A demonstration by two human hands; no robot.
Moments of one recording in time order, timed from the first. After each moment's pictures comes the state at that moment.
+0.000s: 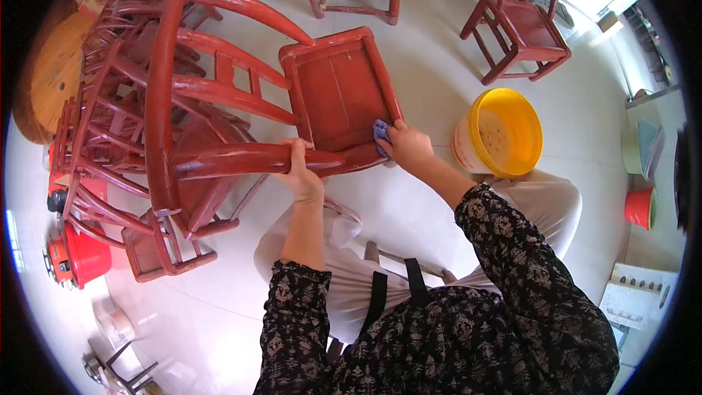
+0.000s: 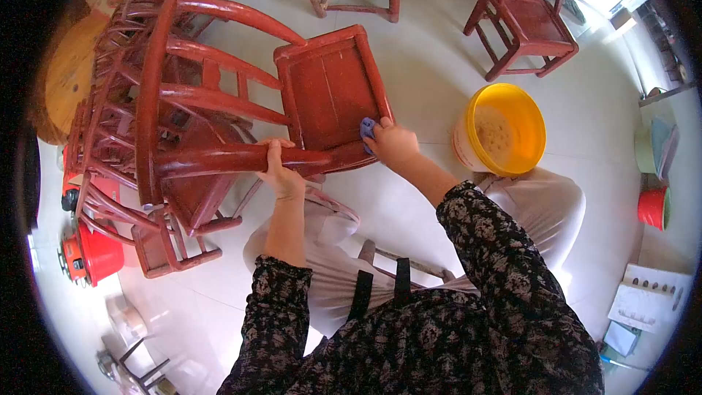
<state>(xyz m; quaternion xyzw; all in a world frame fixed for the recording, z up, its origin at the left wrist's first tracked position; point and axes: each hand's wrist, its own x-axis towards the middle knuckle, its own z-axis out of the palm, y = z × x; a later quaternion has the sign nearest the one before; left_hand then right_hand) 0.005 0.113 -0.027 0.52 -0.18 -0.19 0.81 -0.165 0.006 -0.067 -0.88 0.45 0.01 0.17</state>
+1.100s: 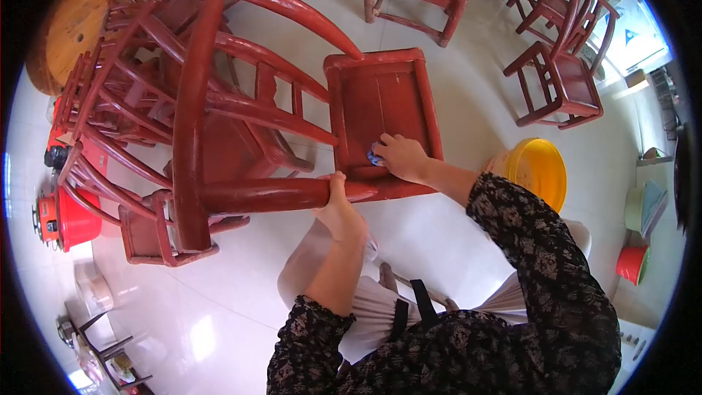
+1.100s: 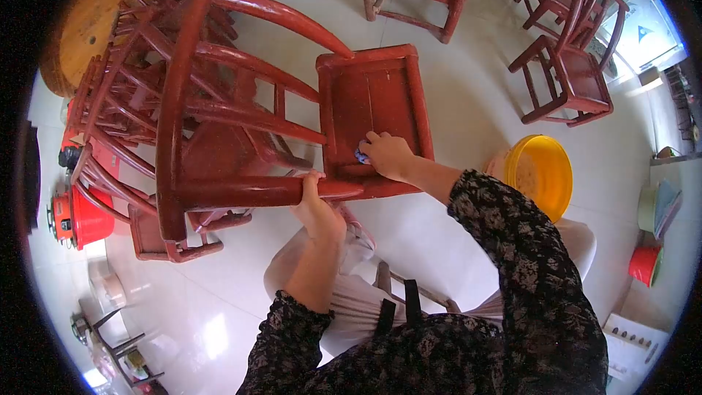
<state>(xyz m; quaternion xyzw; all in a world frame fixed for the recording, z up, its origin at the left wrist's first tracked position) 0.014 0.127 -0.019 0.56 0.10 -0.21 0.80 -0.055 -0.019 -0.086 -0.96 0.19 0.06 0.18</state>
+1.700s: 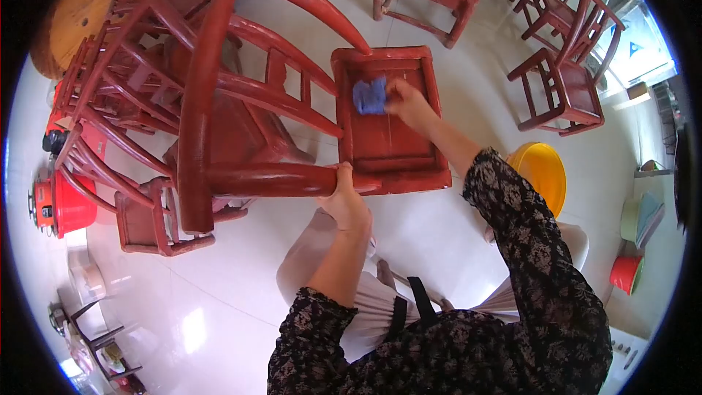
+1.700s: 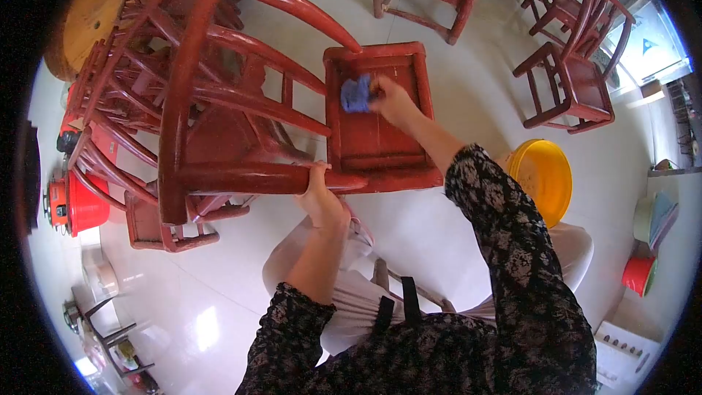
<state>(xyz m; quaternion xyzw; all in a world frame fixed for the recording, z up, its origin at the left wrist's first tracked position) 0.014 0.121 -0.020 0.54 0.09 -0.18 0.82 -0.018 -0.087 -0.089 -0.77 0.27 -0.20 0.55</state>
